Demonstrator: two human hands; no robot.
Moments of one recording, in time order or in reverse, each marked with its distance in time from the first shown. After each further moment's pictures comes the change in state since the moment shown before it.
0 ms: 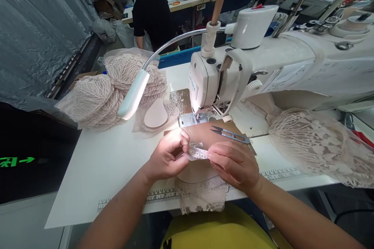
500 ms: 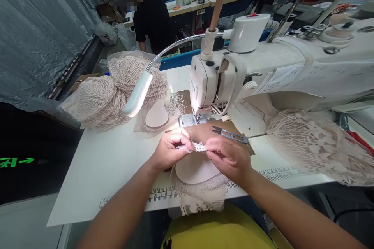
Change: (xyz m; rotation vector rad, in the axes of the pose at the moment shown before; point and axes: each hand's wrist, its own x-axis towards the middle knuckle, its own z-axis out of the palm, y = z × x) left_hand -0.002 -0.016 0.006 -0.333 0.036 -0.317; right_hand -0.003 -0.001 0.011 0.197 0.010 0.319
